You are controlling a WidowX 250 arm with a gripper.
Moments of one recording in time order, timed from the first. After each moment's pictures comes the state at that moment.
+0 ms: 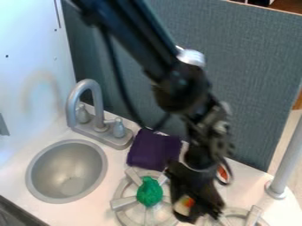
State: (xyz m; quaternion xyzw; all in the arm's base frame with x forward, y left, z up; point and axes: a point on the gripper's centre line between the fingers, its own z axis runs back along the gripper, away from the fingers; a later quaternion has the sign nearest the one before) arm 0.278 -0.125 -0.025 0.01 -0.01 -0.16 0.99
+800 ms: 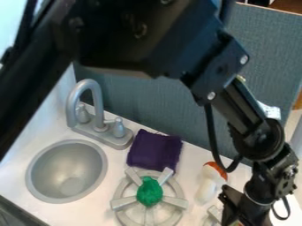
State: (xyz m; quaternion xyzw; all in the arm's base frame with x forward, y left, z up) arm 0.311 -0.197 -0.079 0.02 0.00 -0.22 0.97
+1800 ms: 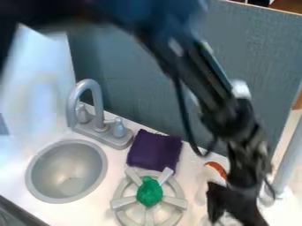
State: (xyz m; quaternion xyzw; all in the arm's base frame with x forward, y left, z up) arm 0.314 -0.174 -0.052 -0.05 -0.02 -0.16 0.99
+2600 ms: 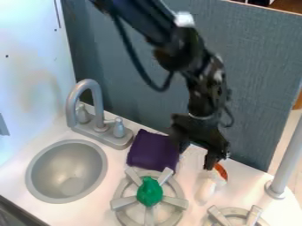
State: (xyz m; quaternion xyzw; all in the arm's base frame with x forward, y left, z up) arm 0.361 -0.090 -0.009 0.01 -0.07 -0.10 0.99
